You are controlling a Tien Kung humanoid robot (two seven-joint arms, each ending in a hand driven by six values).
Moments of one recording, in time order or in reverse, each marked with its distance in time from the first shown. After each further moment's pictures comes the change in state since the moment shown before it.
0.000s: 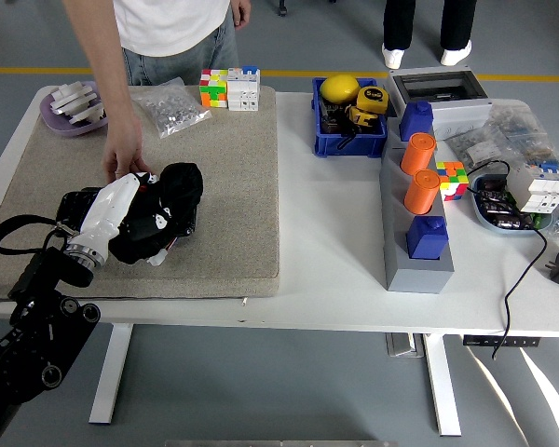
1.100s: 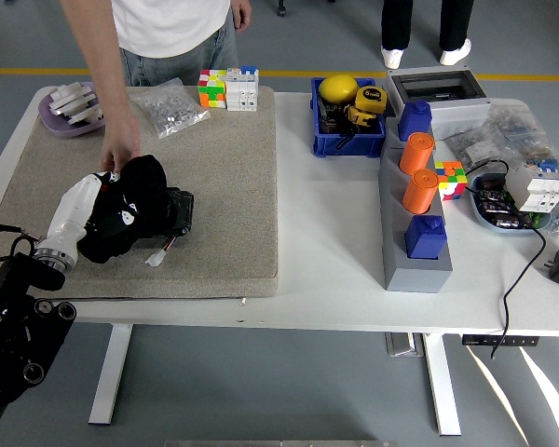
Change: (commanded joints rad) left arm 0.024 0.018 -0.178 0.065 0.016 0.008 -0.013; right arm -0.001 -0.001 -0.005 0.000 -0.003 0.003 -0.003
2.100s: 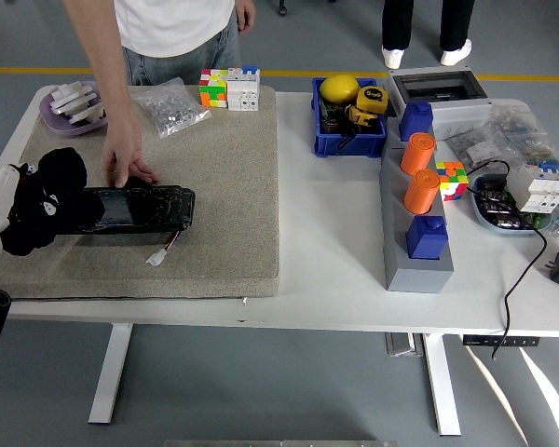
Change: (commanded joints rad) left arm -0.024 0.100 -0.152 0.066 0.113 -0.008 0.004; right arm 0.005 0.001 -0.004 0.000 0.007 0.010 0.007
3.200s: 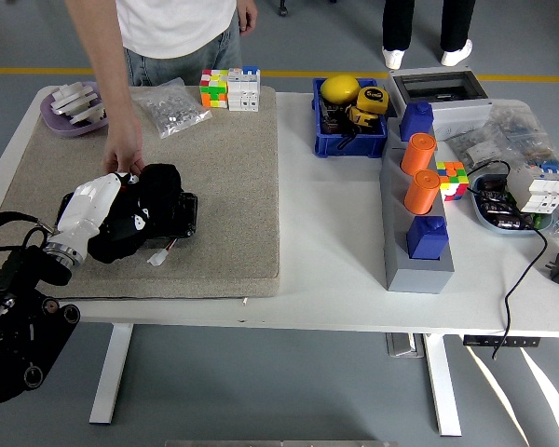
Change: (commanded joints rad) left arm 0.000 -0.048 0.325 -0.116 -0.027 0.006 0.012; right arm 0.002 -0.007 0.011 0.000 -0.015 0.002 0.001
